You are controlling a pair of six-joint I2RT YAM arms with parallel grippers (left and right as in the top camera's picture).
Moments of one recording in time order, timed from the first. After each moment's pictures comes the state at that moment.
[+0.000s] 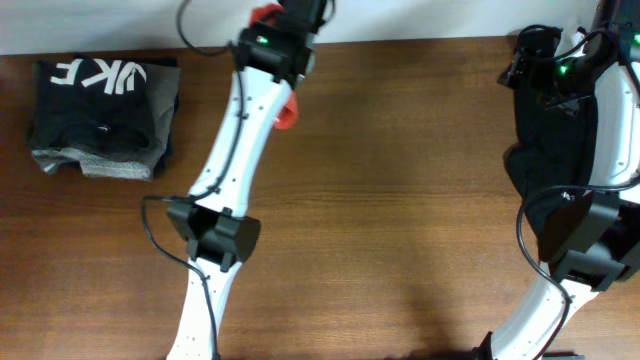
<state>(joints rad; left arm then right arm) -0.41 2.46 2.83 -1.30 -0.54 0.15 -0.33 2.11 2.18 -1.24 -0.36 0.09</state>
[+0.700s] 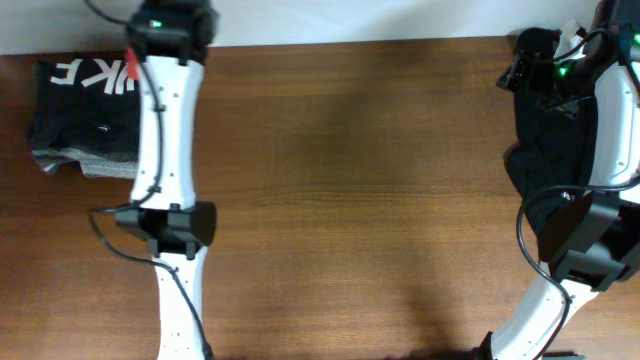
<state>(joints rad) -0.13 2.45 2.97 -1.17 -0.54 0.62 -0.33 2.11 2.18 -1.27 -0.36 0.09</state>
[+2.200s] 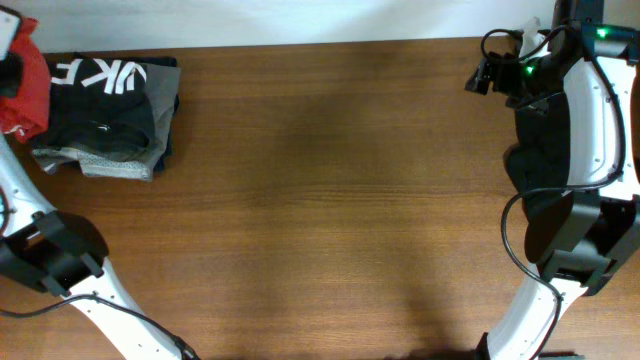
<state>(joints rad) 0.53 2.39 2.68 -1.02 0.21 0.85 -0.22 2.11 2.18 -1.30 -0.36 0.09</state>
